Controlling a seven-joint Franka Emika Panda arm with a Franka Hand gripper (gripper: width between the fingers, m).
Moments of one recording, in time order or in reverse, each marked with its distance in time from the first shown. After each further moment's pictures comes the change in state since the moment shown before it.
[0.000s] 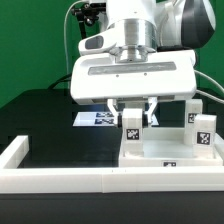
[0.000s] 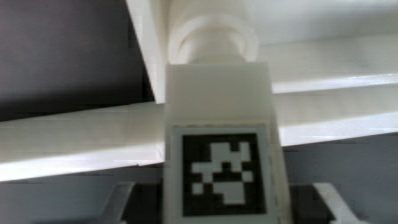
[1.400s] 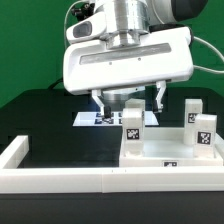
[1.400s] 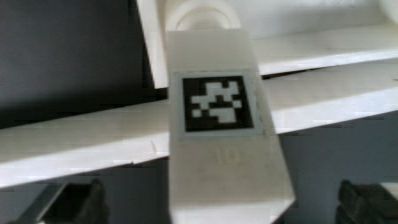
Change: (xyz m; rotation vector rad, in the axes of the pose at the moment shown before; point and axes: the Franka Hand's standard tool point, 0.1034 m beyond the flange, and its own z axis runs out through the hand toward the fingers) arm 0.006 -0.005 -0.015 0.110 -0.254 0.039
